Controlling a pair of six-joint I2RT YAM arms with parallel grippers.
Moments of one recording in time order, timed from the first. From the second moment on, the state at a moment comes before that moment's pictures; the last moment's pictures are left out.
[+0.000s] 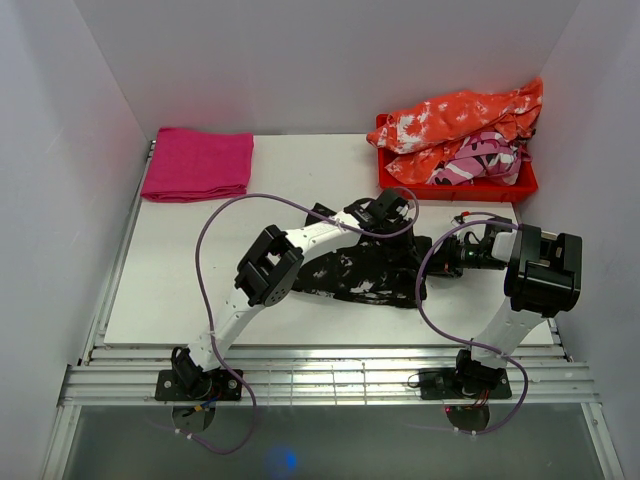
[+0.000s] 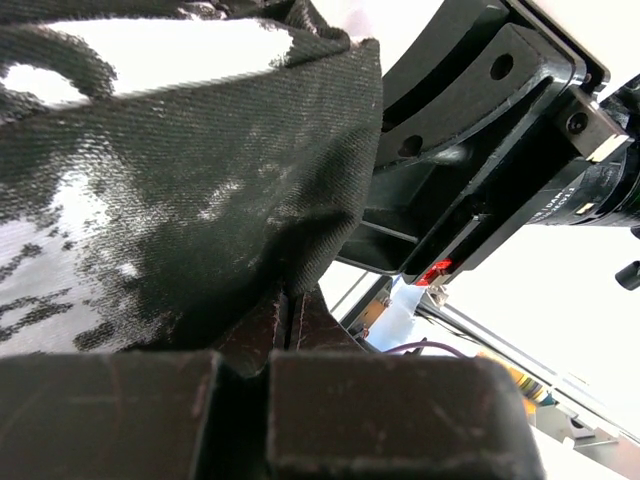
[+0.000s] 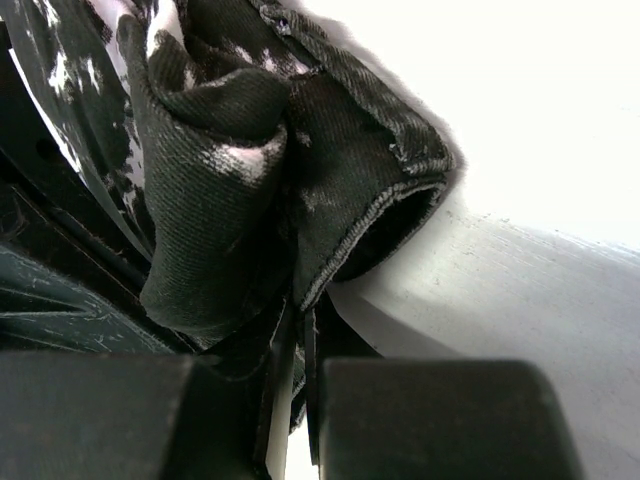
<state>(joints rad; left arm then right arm) -0.91 2.45 2.04 -0.39 0.53 -1.01 -0.25 1.79 0.79 -0.33 -0.98 -0.07</state>
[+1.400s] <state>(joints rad) -0.34 2.17 1.29 0.22 1.11 -0.71 -0.02 1.78 1.03 -0.84 -0.91 -0.42</state>
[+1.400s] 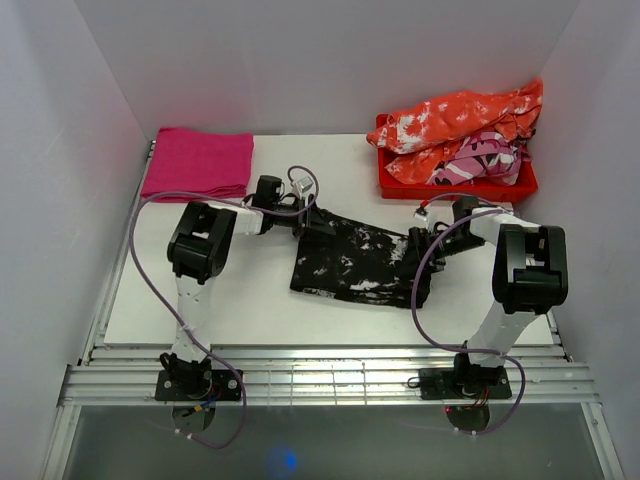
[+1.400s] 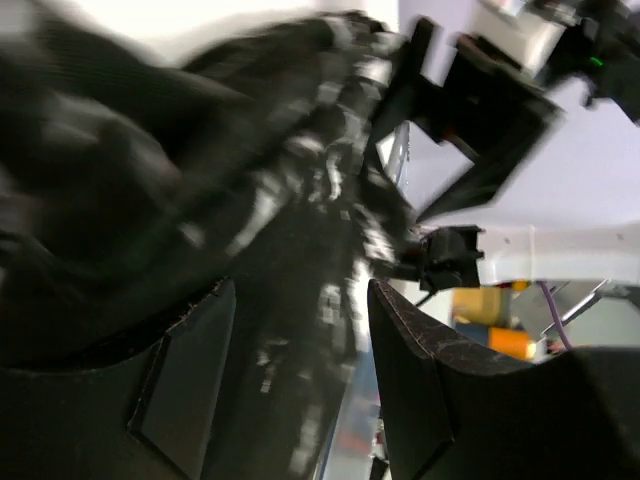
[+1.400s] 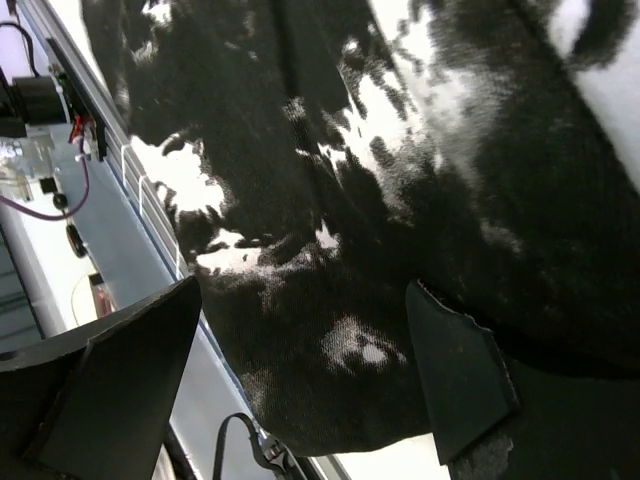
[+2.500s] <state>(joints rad) -0.36 1.86 0.80 0.50 1.22 -0.87 0.06 1.68 0.95 -0.83 -0.98 -0.42</state>
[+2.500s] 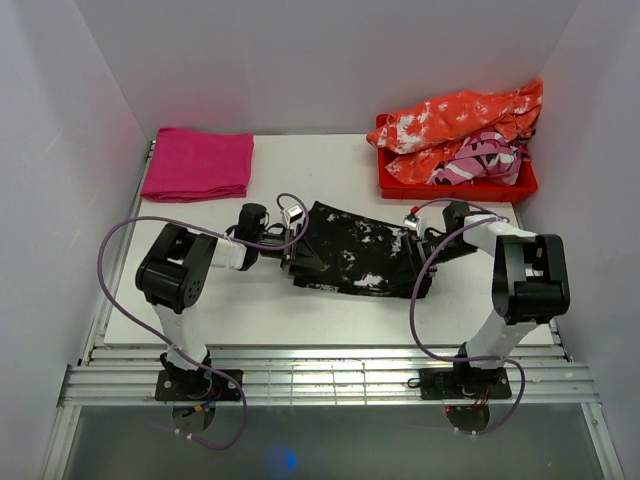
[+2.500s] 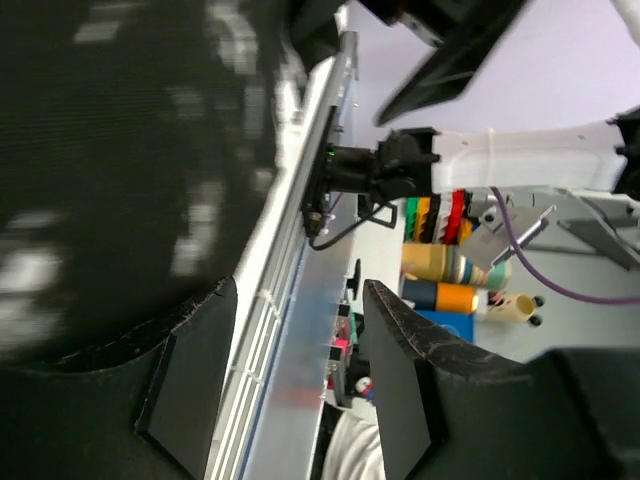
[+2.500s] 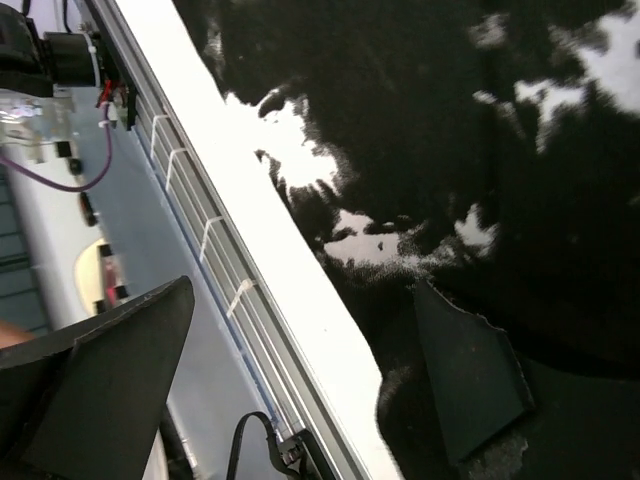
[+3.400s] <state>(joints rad) -0.05 1.53 0.85 -0.03 1.06 -0.46 0.15 1.62 1.23 -0.72 -0.80 -0.30</state>
